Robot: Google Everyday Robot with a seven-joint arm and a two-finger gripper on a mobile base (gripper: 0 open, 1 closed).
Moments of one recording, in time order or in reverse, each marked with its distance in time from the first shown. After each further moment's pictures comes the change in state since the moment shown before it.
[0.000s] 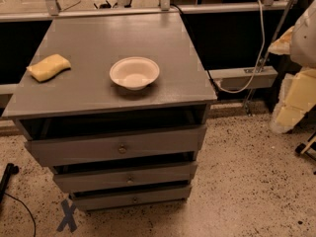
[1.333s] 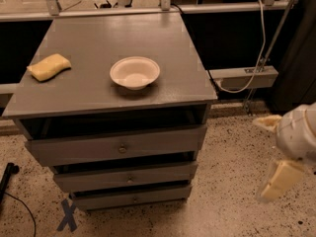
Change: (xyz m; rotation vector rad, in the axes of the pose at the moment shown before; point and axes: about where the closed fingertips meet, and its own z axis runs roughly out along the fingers) arm 0.051 0.078 0.129 -0.116 -0.173 0.023
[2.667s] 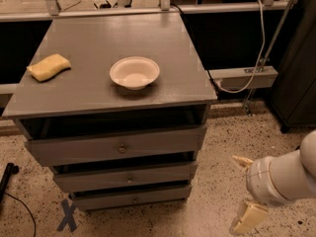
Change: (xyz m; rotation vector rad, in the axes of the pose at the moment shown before) arm 0.018 0.050 0.113 -0.011 -0.066 -0.044
